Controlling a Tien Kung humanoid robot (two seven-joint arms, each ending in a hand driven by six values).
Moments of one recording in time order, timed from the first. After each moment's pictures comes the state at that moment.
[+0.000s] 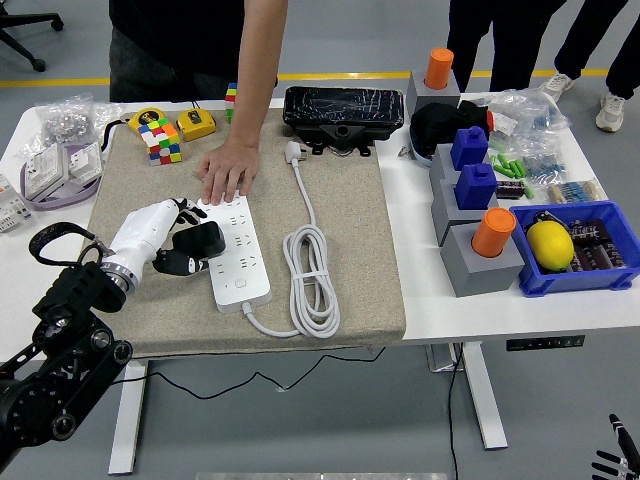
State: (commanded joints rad) left arm -0.27 0.22 -1.11 -1.24 2.09 0.14 0.20; right arm 0.21 -0.11 1.62 0.18 -1.22 -0.10 -0.11
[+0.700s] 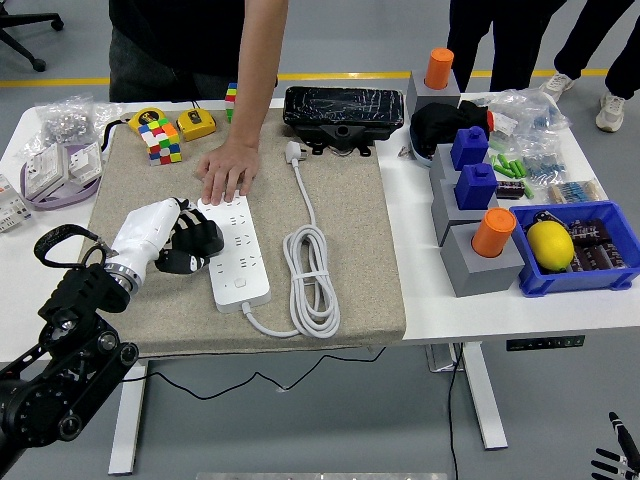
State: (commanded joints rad) left arm -0.27 0.21 -1.10 -1.23 2.12 0.17 0.21; right arm 0.21 -0.11 1.62 0.18 -1.22 -0.10 -0.12
